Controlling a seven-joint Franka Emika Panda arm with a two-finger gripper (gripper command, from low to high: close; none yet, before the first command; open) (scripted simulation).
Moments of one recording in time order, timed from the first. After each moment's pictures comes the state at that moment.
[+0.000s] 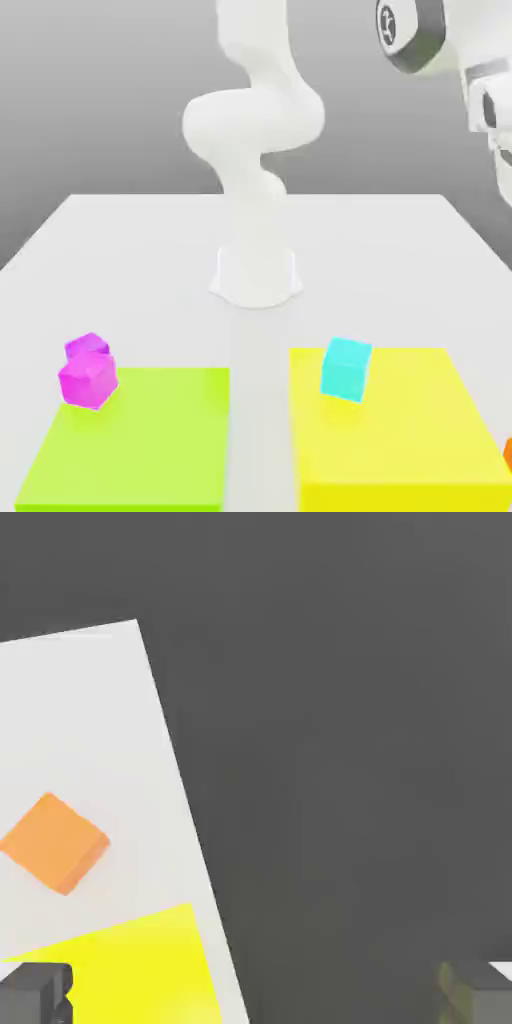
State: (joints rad) arm 0.54 0.00 -0.08 -2.23 0.20 2.48 -0.36
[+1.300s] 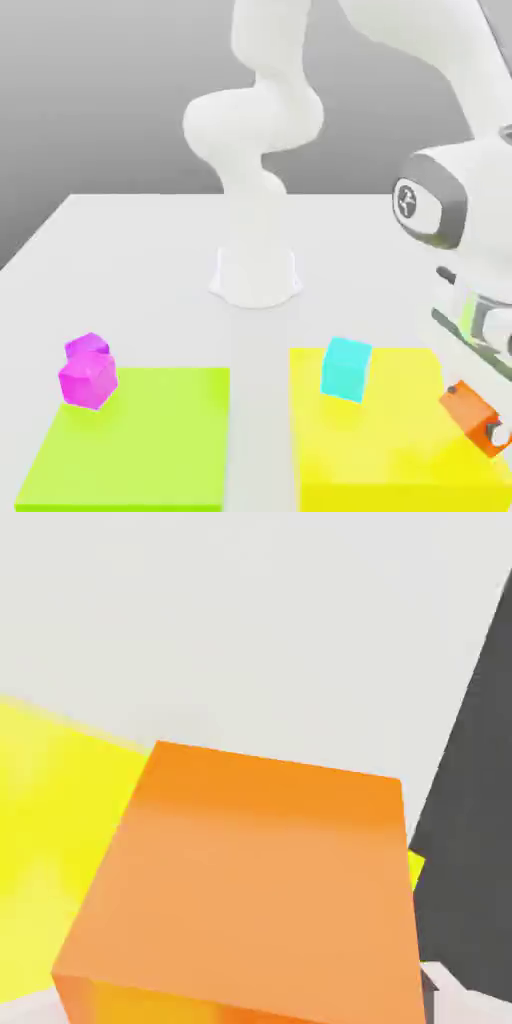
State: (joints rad) arm 0.48 0.17 -0.17 -2.34 0.01 2.52 -0.67
